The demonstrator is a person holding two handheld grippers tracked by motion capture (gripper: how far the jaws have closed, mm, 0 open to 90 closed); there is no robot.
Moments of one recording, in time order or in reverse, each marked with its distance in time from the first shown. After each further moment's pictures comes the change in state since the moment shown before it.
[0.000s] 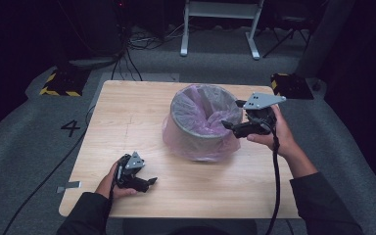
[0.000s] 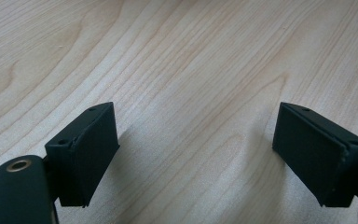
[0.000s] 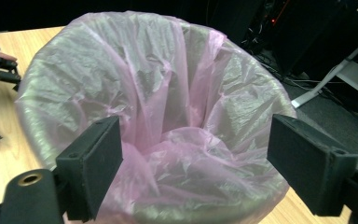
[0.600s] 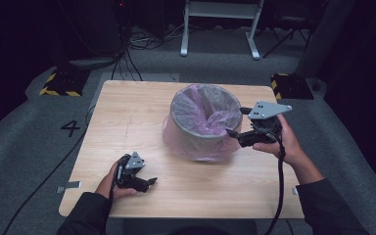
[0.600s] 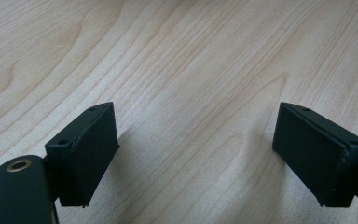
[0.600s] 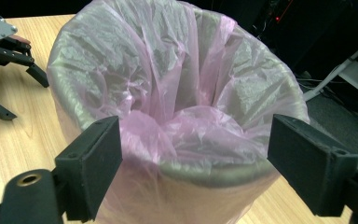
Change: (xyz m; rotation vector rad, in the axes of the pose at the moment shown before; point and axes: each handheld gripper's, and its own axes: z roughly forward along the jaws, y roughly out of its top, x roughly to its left) left arm 0.000 0.000 0.000 0.000 0.000 0.000; right arm 0.010 -0.014 -0.016 0.014 0.009 -0.030
